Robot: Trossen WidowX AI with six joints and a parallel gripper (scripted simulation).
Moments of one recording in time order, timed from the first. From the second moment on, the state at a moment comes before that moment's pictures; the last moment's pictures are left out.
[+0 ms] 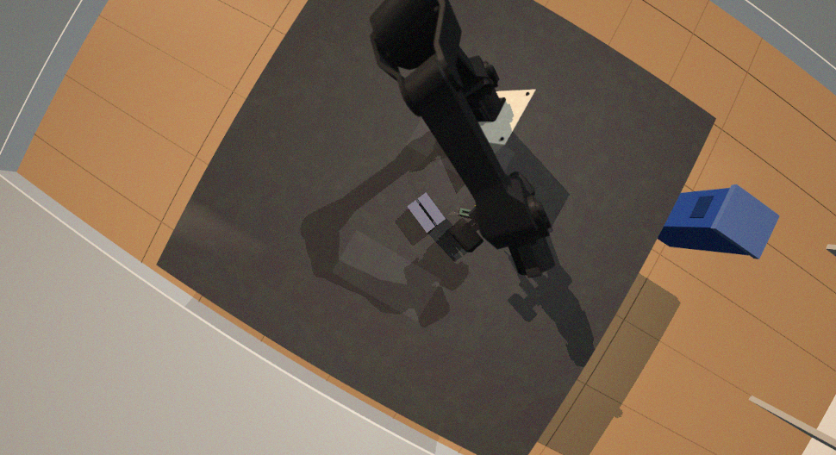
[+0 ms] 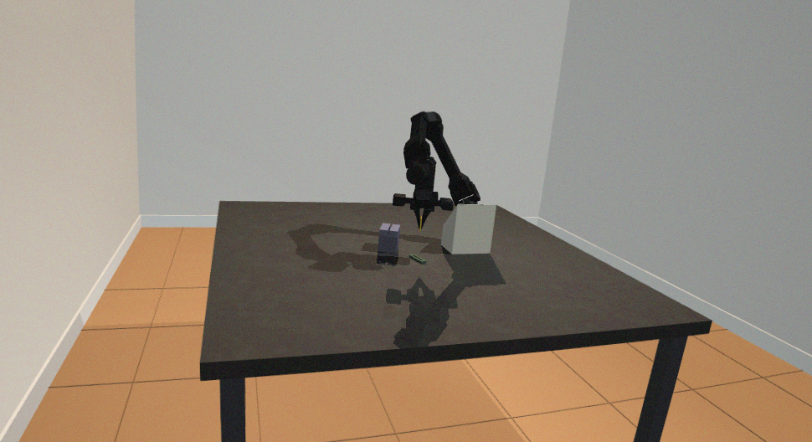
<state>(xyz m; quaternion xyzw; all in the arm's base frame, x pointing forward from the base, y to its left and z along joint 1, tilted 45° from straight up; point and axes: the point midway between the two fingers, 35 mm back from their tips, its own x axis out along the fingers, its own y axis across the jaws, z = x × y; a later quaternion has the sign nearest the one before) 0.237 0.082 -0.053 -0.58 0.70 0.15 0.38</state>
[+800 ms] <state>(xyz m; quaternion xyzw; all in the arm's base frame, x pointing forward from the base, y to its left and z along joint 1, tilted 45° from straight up) 0.257 0.060 -0.031 -0.56 0.71 0.12 0.41</state>
